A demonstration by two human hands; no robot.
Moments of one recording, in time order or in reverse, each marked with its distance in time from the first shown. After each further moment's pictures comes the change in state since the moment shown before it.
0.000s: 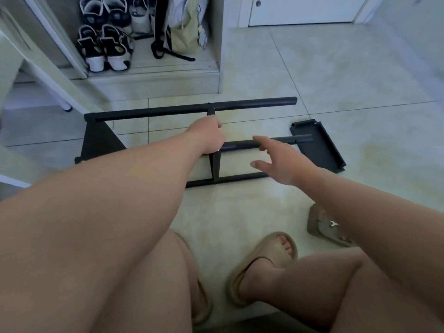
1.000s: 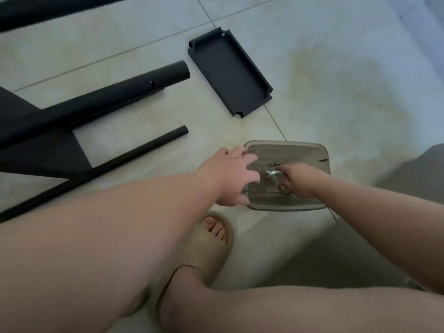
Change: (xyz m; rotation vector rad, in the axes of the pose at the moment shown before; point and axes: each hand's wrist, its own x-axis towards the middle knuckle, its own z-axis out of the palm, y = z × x) left_hand 0.064 0.131 0.324 0.738 -0.541 1.066; right_hand -0.078 0.354 0.115 -0.126 -0.467 0.606
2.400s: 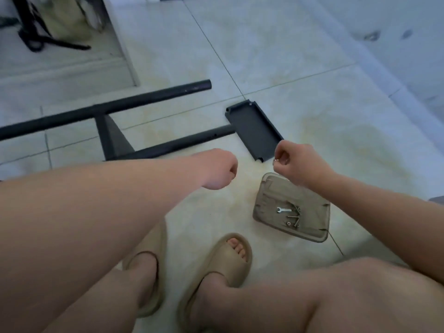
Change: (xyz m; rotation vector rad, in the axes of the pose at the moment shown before) left_hand -0.139 -0.018 -0.116 -0.361 0.085 -0.496; right_hand -0.124 -0.107 -0.130 0.366 0.671 -0.299
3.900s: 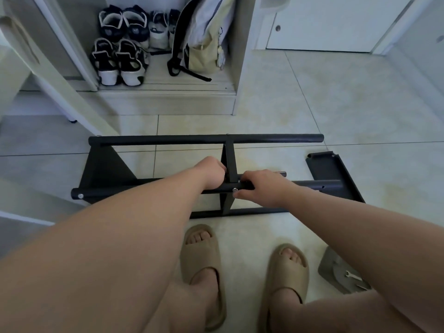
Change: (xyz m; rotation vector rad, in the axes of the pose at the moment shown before) left_hand -0.111 -0.205 -0.026 -0.752 0.311 -0.570; right_hand 0.062 -0.270 0.101 -0.319 -0.472 -0.385
